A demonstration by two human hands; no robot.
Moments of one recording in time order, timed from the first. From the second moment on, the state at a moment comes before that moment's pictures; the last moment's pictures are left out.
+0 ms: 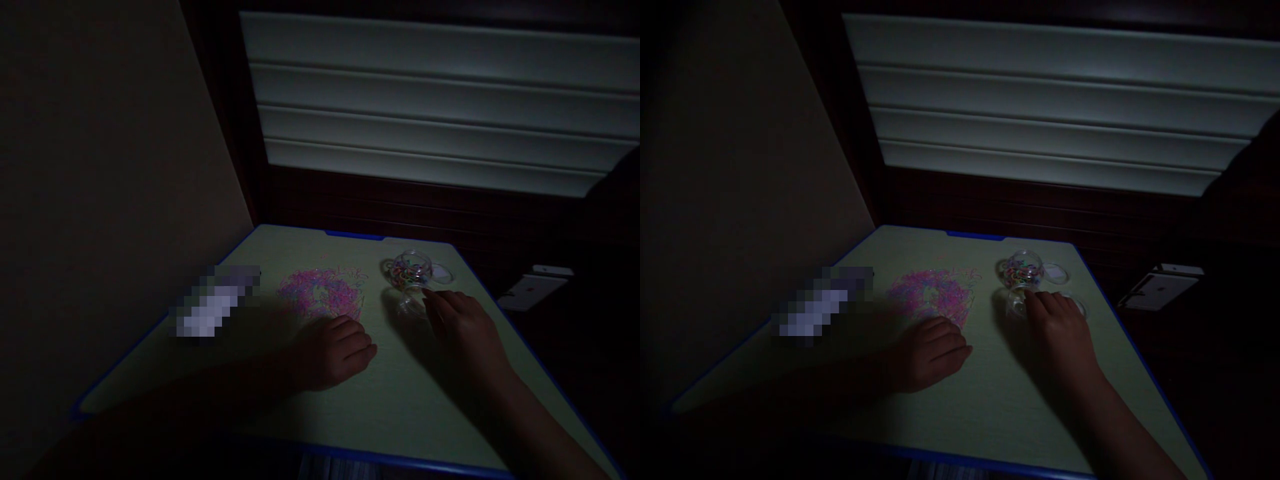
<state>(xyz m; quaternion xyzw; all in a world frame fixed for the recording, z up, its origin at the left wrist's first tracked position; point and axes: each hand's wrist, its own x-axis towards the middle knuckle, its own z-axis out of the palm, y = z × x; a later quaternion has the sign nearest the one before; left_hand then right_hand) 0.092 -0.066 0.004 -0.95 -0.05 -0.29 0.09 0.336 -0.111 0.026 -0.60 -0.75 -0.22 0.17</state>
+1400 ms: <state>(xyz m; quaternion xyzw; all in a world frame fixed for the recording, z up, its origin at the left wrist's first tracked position) 0.034 -0.023 0.040 -0.97 -0.19 -0.06 -0.10 0.310 -0.119 0.028 -0.43 -0.88 -0.14 0.15</state>
